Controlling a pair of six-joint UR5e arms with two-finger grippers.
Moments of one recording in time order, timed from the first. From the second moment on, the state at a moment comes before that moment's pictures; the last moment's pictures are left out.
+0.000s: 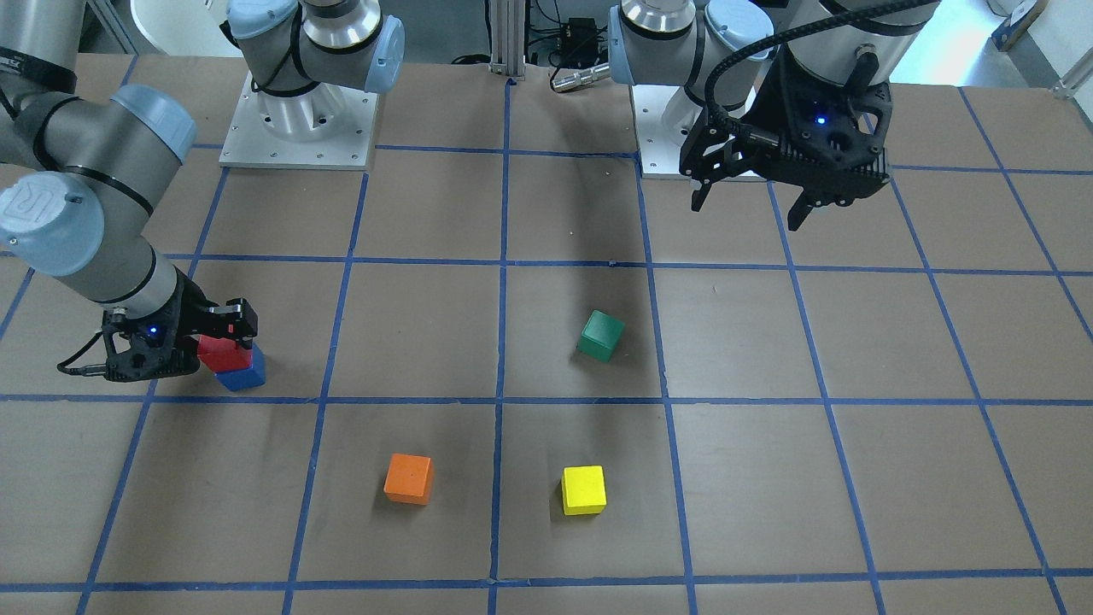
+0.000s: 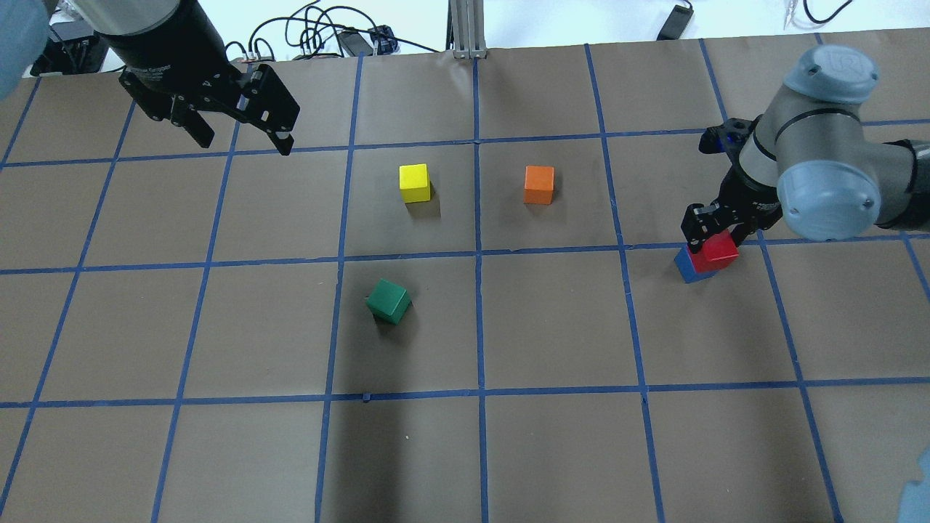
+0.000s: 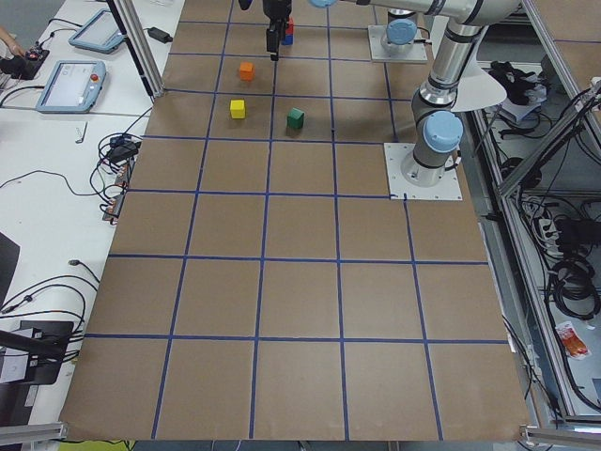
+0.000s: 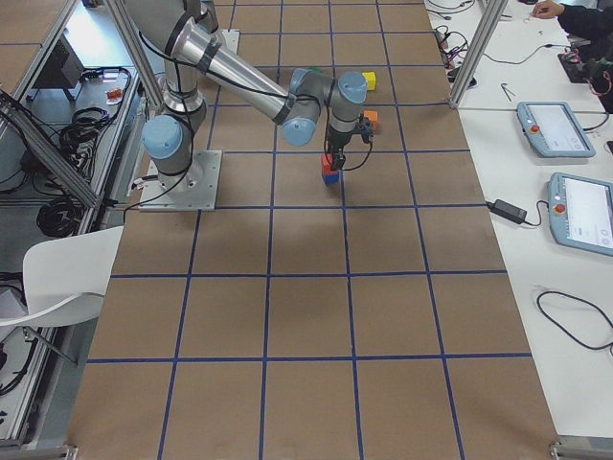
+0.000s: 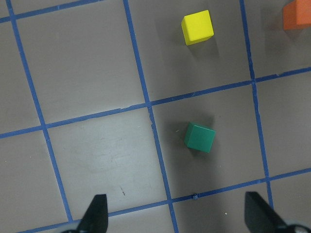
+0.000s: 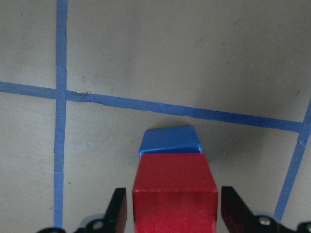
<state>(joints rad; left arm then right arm) -1.58 -1.62 -1.42 -1.67 1.53 0.19 1.33 -1.34 1.92 -2.05 -1.56 -0.39</state>
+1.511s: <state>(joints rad) -1.58 -1.62 -1.42 -1.67 1.53 0.19 1.50 -1.41 1.49 -1.57 -1.65 -0.10</state>
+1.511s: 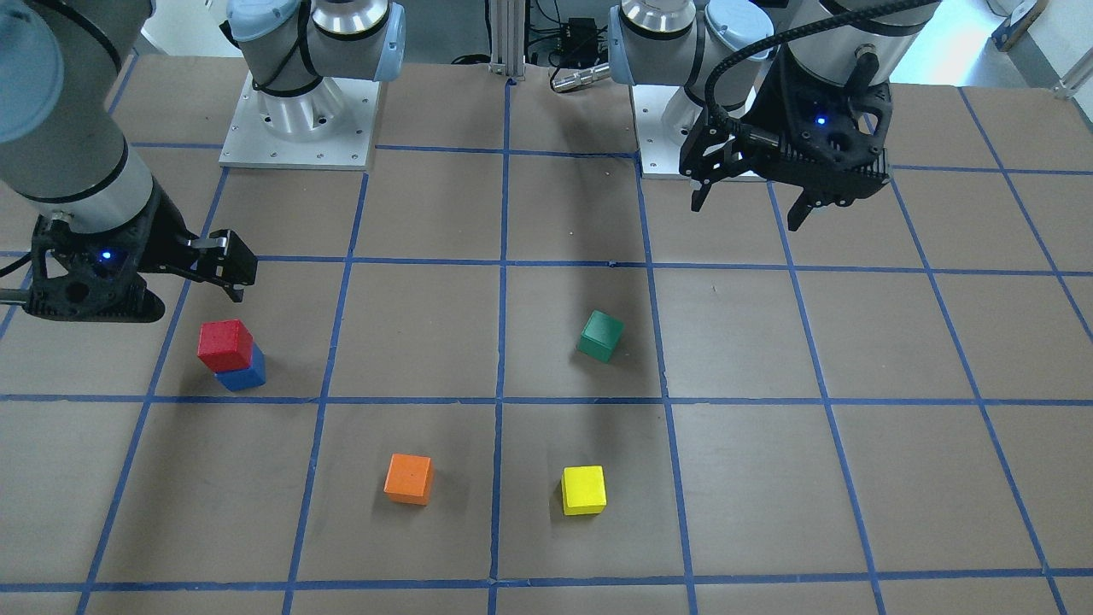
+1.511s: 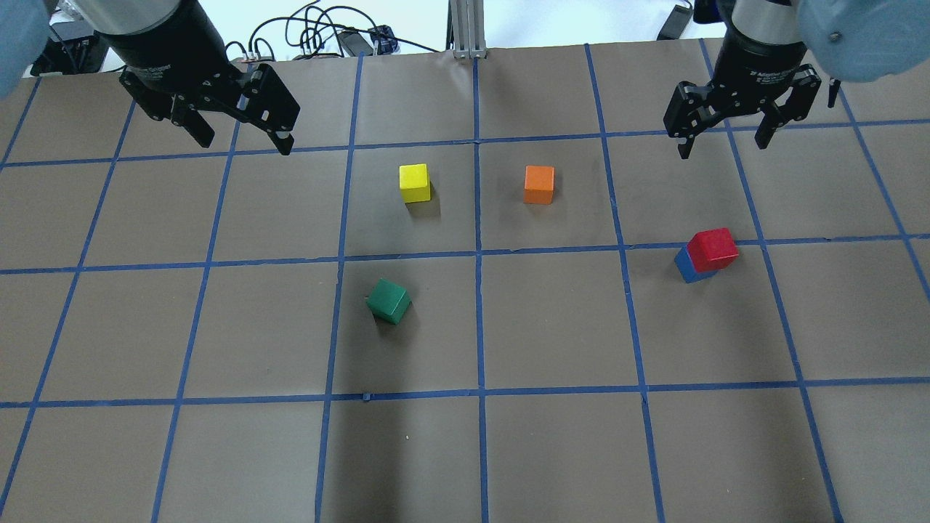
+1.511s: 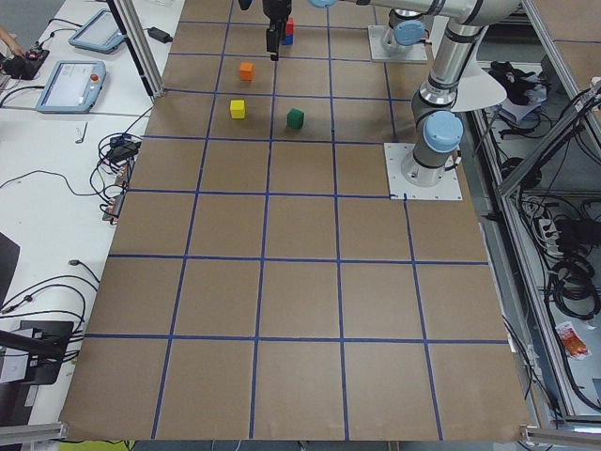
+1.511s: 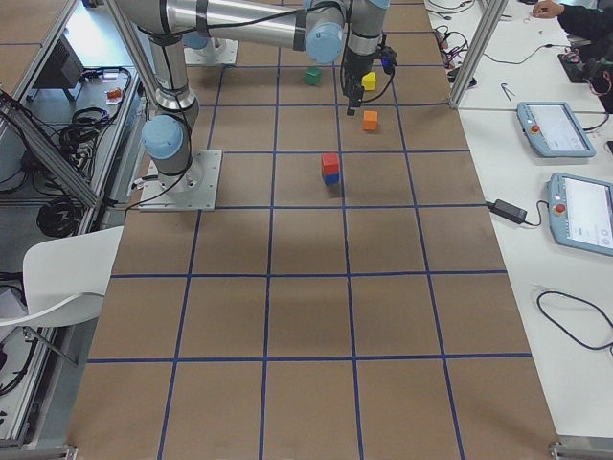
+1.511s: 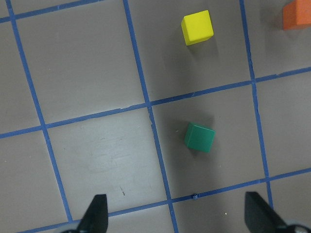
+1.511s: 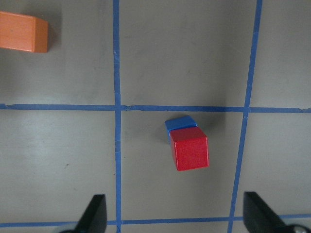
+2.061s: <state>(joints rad) -1.58 -1.62 -1.41 -1.67 1.53 0.19 1.58 -1.45 1.49 -1.56 -1.61 -0.06</state>
